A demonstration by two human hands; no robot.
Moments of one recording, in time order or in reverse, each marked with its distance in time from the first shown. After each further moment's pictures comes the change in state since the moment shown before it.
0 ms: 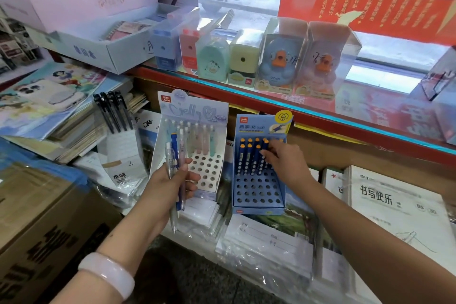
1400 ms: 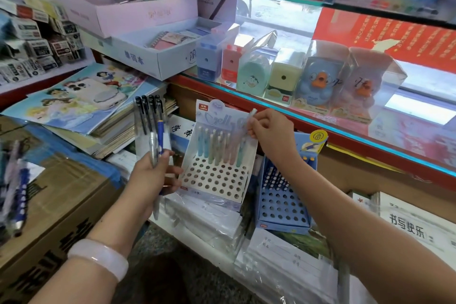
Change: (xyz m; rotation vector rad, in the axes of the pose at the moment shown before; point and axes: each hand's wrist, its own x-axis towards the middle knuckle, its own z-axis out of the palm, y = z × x) left_hand 0.010 0.033 -0.070 0.052 0.260 0.040; right_hand 0.052 -0.118 0.000 0.460 0.175 0.010
